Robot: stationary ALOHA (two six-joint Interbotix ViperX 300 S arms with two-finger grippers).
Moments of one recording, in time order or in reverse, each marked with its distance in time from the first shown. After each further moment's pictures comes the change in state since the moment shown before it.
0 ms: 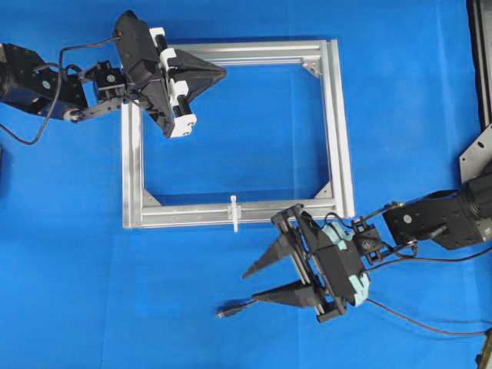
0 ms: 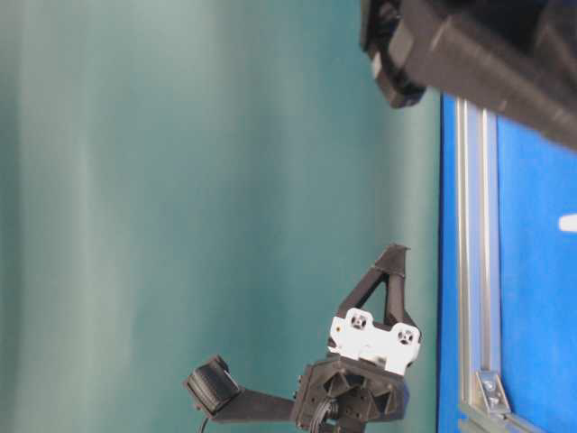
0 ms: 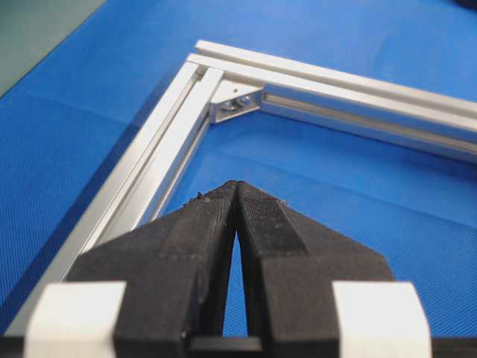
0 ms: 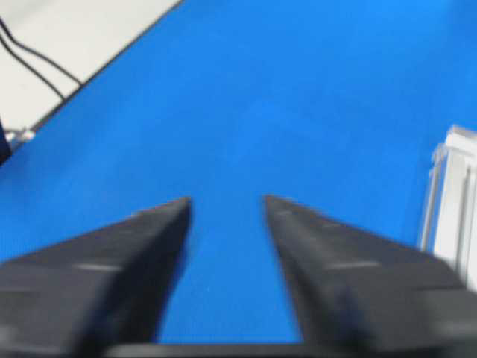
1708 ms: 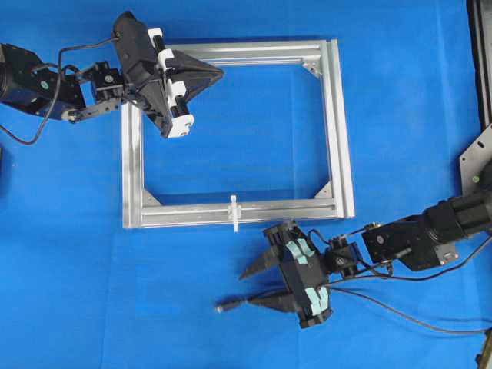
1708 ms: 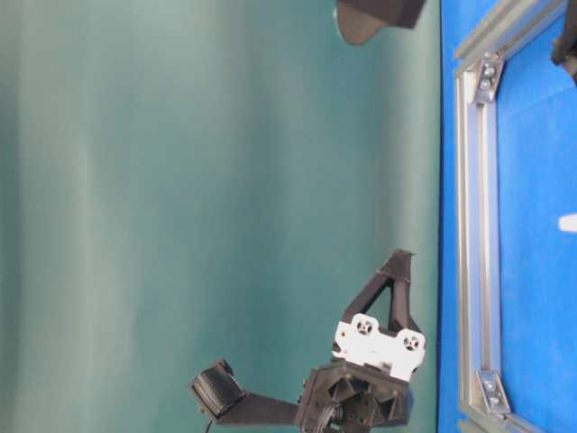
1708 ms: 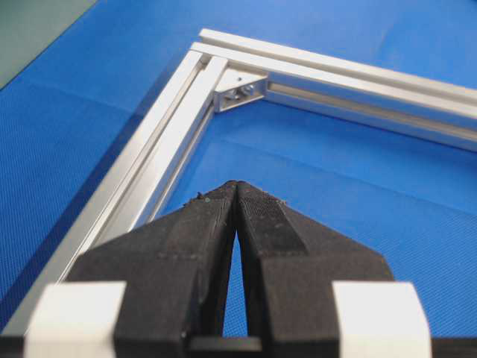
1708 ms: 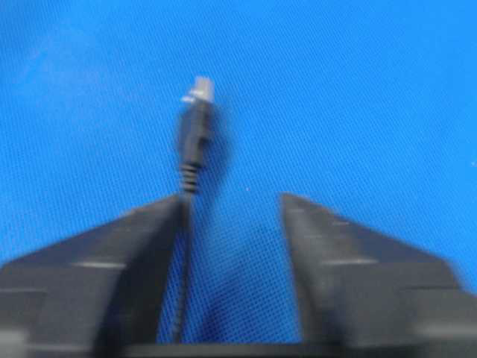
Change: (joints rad) left arm 0.003 0.000 0.012 0.002 0.000 0.002; right arm 0.060 0.213 -0.072 0.156 0.057 -0.002
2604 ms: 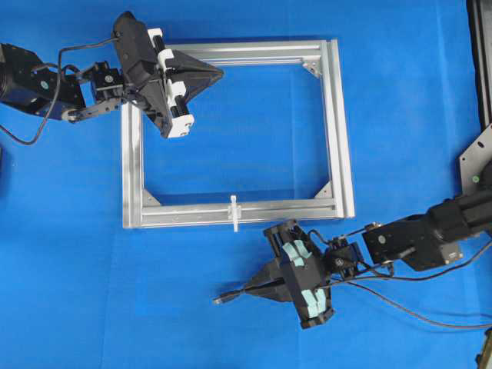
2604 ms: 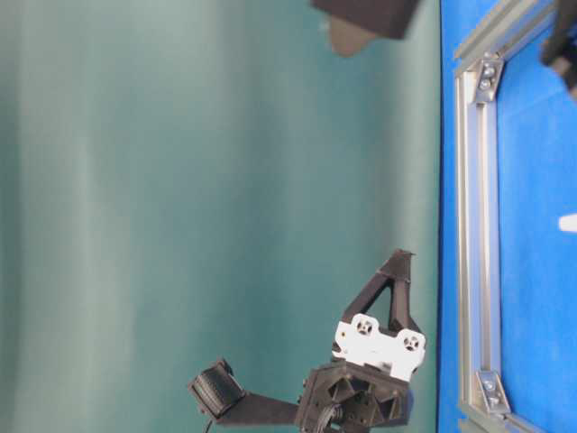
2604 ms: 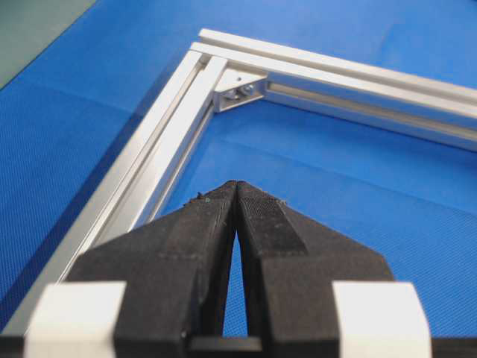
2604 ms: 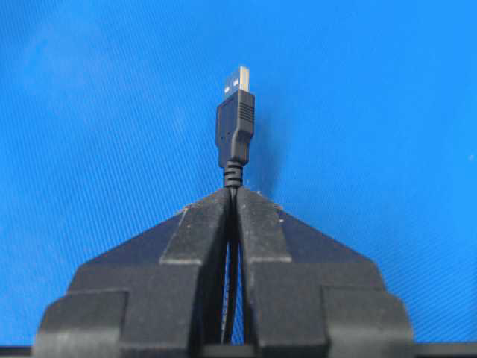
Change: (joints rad) left arm 0.000 0.000 0.000 0.002 0.000 0.000; right arm 0.000 -0.051 -0.011 -0.003 0.104 0.000
